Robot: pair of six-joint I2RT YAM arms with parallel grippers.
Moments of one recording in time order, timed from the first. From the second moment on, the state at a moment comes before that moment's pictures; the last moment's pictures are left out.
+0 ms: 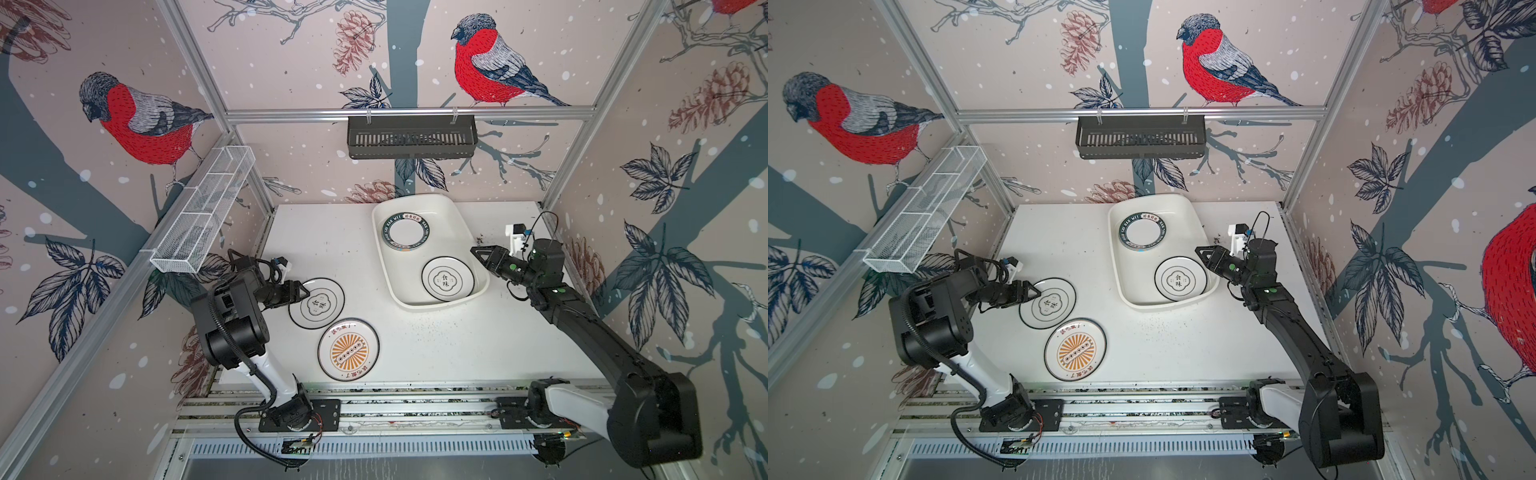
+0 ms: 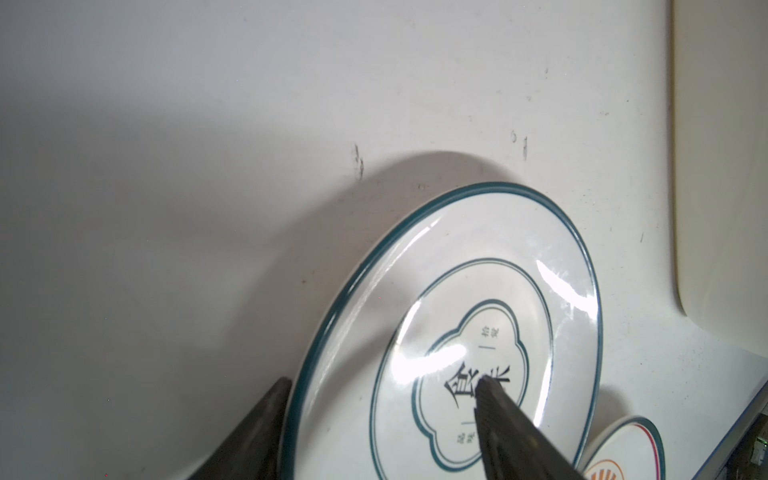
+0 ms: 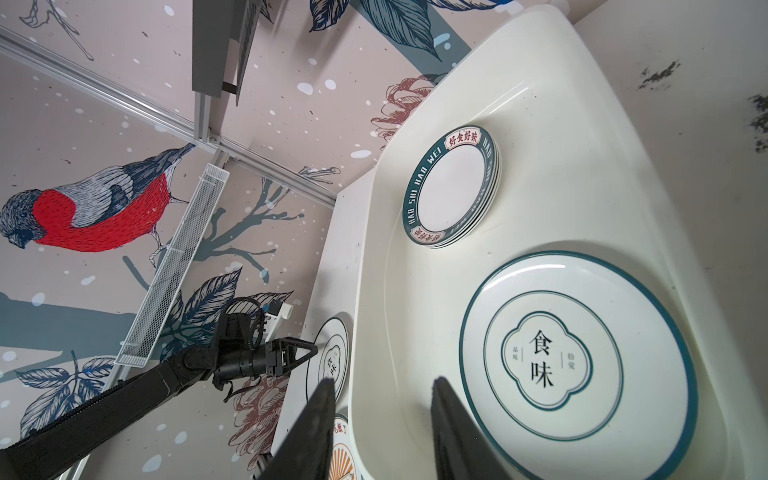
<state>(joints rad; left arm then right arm) 0.47 1.79 1.00 -0.63 0.60 0.37 0.14 1.16 0.72 0.11 -0.65 0.76</state>
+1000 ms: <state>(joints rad) 0.44 1.37 0.94 -0.86 0.21 0.89 0.14 1.16 0.68 0.18 -0.65 0.77</state>
